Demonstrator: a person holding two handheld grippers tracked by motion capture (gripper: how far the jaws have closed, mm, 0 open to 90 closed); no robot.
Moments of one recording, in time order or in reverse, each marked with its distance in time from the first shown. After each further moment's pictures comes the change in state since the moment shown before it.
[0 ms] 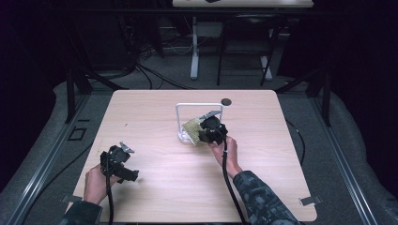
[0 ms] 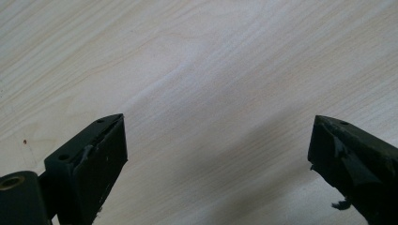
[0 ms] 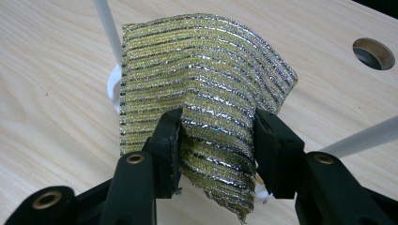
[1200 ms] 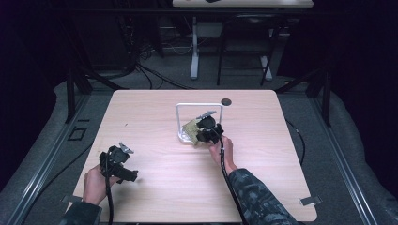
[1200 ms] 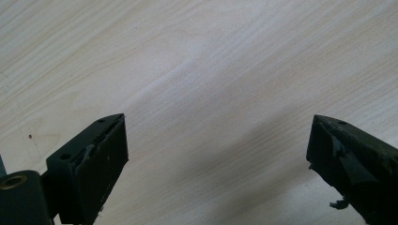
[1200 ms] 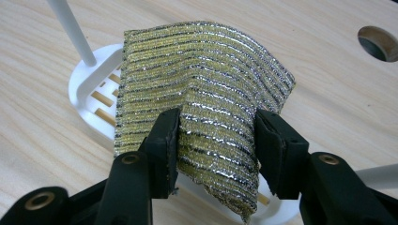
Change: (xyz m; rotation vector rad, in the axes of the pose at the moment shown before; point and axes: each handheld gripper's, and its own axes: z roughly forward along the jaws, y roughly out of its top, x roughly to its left) left arm 0.000 -0.002 -0.001 0.002 0.010 -0.008; right arm 0.002 -0.001 0.031 0.035 -0.055 0.004
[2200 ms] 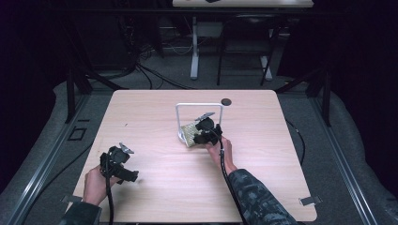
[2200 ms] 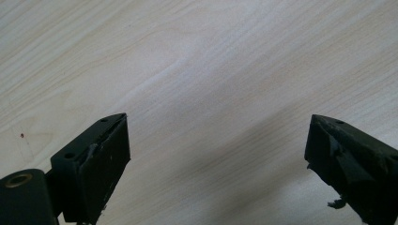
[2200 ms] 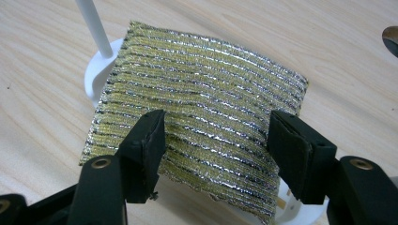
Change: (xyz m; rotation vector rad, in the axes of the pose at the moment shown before) left arm -0.001 0.000 0.000 0.006 -0.021 -0.003; right arm 0.003 -0.002 0.002 0.009 0.038 -0.029
